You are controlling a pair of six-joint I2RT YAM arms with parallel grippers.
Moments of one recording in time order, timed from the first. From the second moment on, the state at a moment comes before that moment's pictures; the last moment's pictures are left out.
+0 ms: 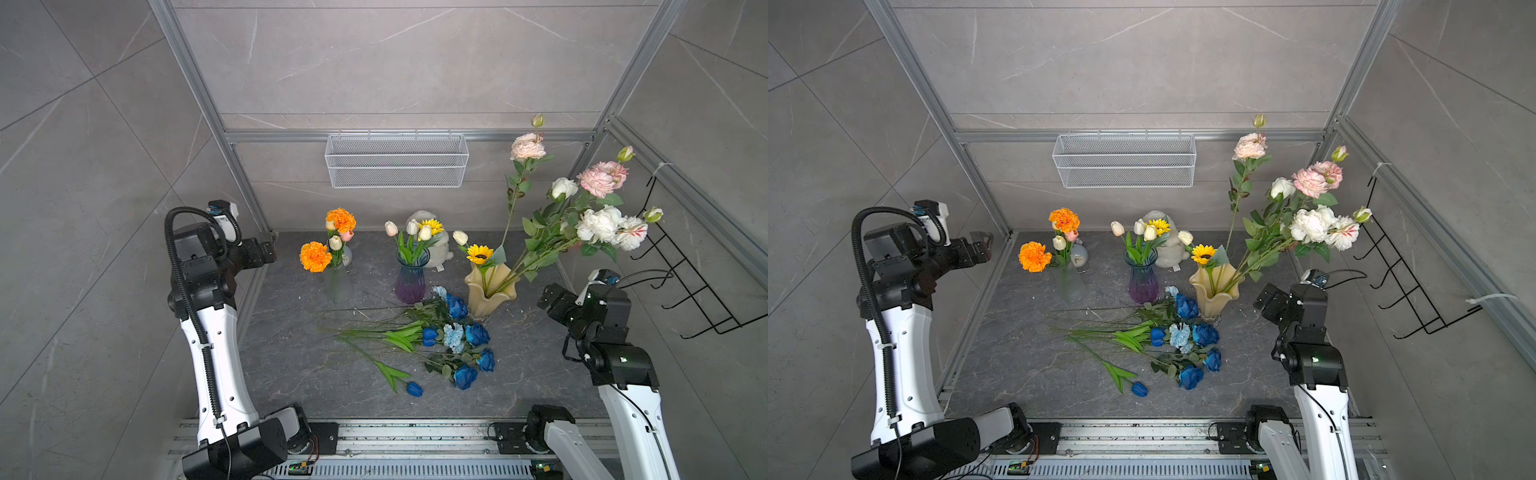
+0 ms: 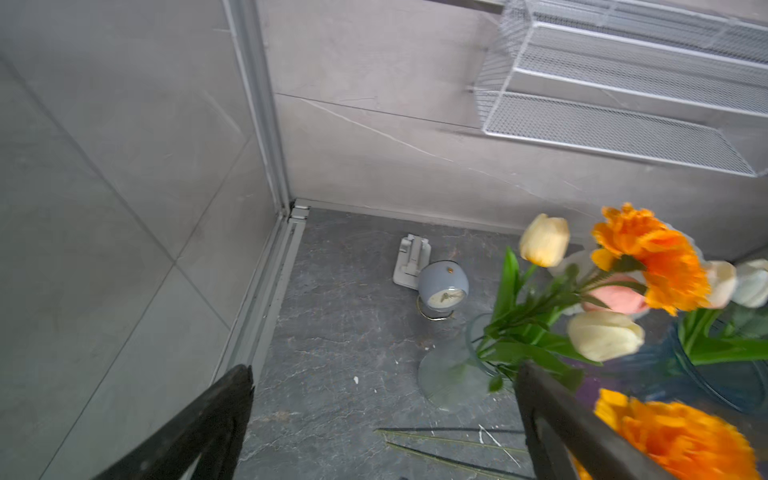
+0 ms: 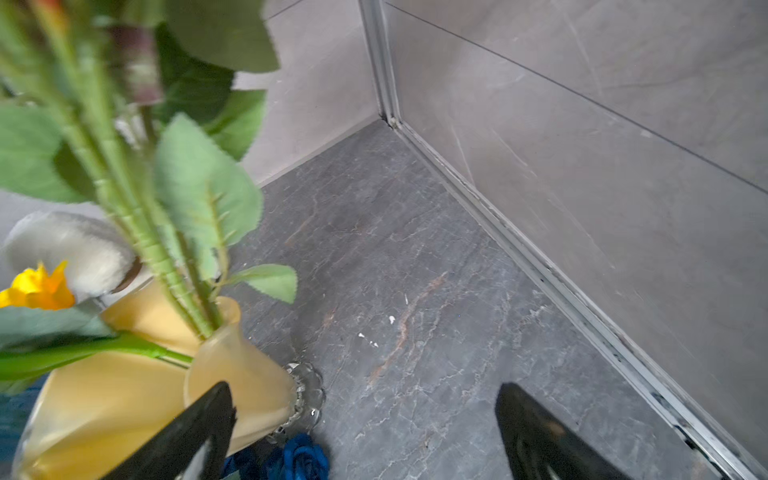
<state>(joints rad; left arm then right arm) 0.40 1.20 1.49 -0.74 0.38 0.02 -0.15 0.74 0.93 -0.74 0.15 0.38</state>
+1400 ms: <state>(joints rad) 0.09 1.07 0.22 0.38 -0.16 -0.16 -0.12 1.13 0.34 0.26 0.19 0.21</state>
